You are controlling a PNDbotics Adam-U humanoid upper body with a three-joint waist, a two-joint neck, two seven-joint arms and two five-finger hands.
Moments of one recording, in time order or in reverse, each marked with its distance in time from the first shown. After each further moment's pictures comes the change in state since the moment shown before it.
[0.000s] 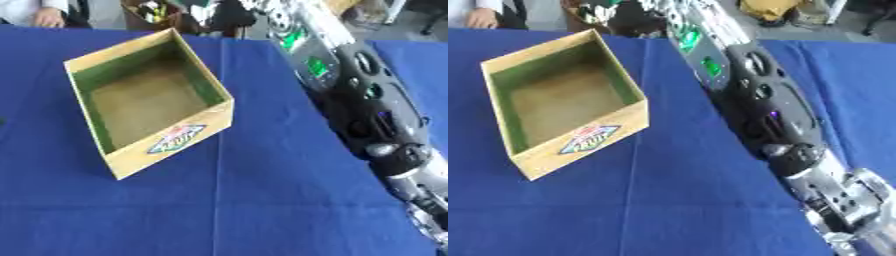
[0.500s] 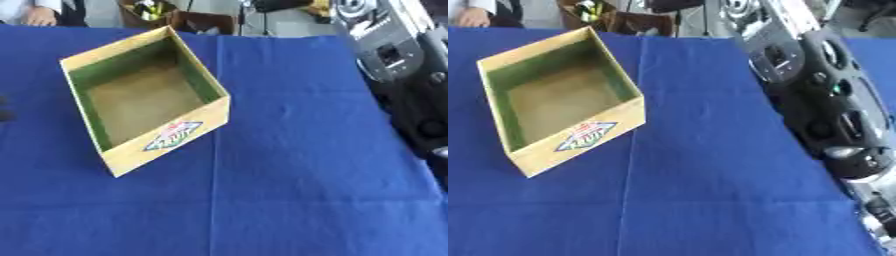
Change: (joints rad) left arm 0.017 0.008 0.006 0.000 -0.008 0.003 0.006; right arm 0.035 -0.123 -0.022 -0.206 -0.161 0.045 0.062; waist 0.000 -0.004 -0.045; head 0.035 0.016
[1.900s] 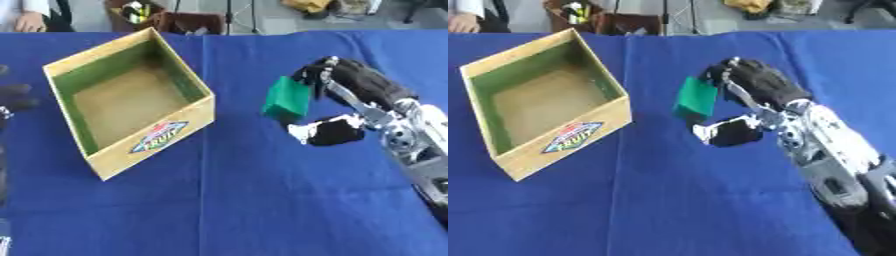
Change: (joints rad) left arm 0.012 0.000 0.019 0.000 -0.019 -0.006 0.017; right arm 0.525 -0.171 -0.025 -0.470 0.006 -0.007 0.128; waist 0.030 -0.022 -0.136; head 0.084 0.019
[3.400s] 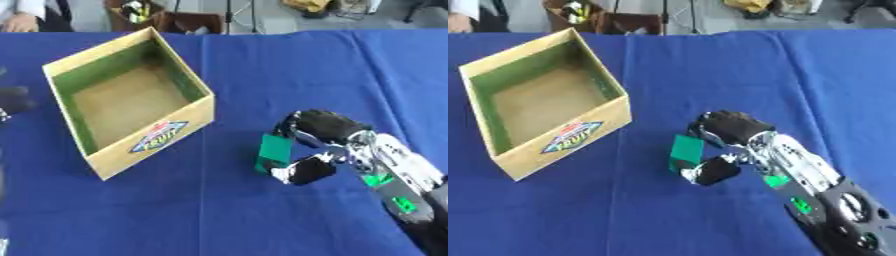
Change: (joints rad) left arm 0.004 0.000 0.000 0.000 0.000 0.000 0.000; right arm 0.097 0.135 0.104 0.159 0.188 -0.115 0.241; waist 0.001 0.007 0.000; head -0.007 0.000
